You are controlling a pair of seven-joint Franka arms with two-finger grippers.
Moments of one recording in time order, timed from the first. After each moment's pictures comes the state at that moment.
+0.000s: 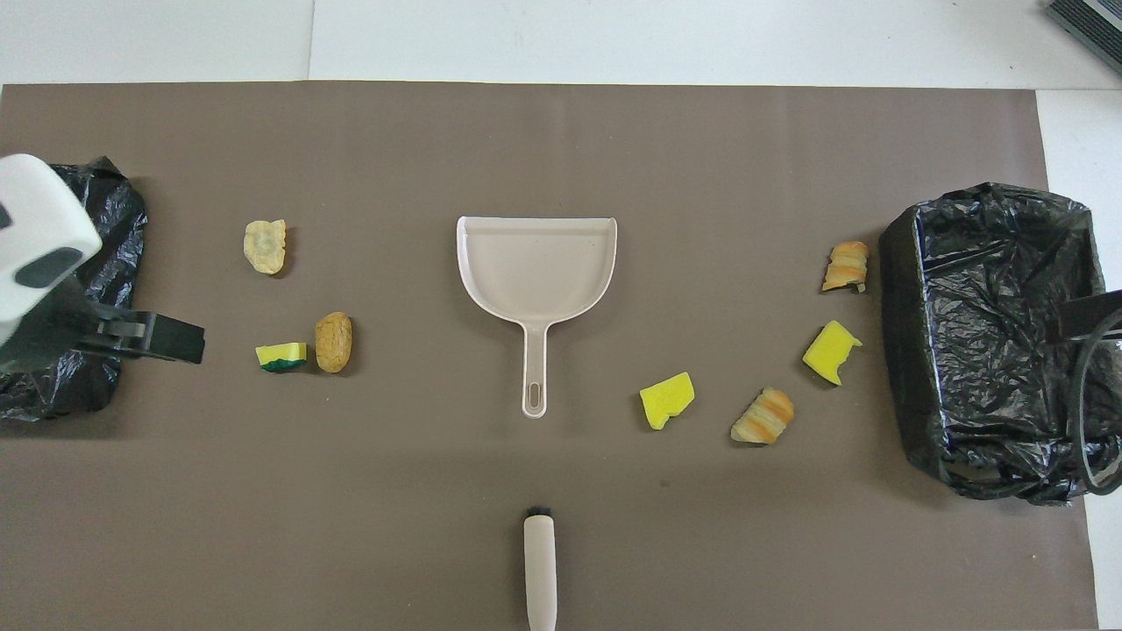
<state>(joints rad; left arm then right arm) -0.42 -0.19 0.03 -1.86 -0.01 1.59 -0.19 0.08 -0.08 -0.11 -1.62 -0.03 1.51 0.01</state>
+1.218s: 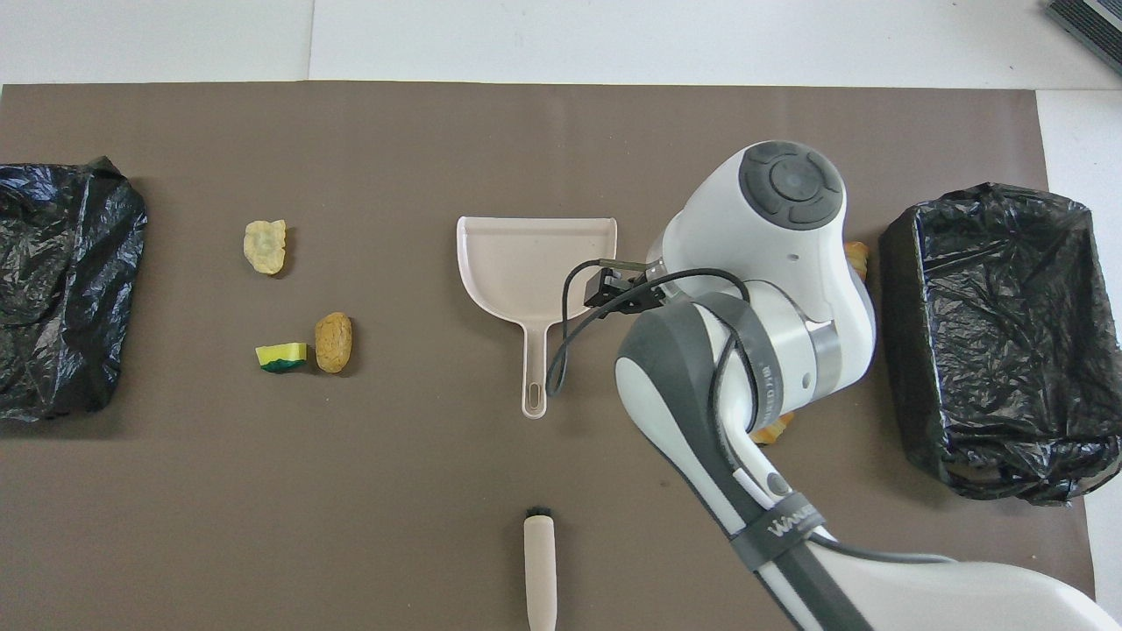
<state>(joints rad) -1.31 -0.29 0.03 -2.57 -0.04 2.24 -1.05 0.55 0.31 -0.10 -1.65 0.21 1.91 0.56</state>
